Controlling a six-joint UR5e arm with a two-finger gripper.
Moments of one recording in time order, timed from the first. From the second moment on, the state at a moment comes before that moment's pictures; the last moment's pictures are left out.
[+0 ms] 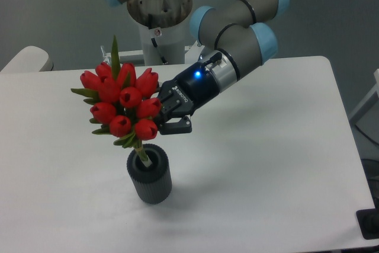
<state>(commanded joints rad) 2.61 -1.86 -1.86 -0.75 0.07 1.37</state>
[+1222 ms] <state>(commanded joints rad) 2.63 -2.00 -1.92 -0.75 0.07 1.53</state>
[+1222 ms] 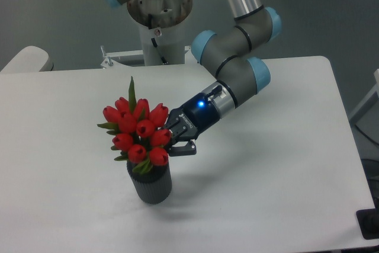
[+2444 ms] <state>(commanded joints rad) 2.73 -2.01 -1.91 -0.74 0.08 1.52</state>
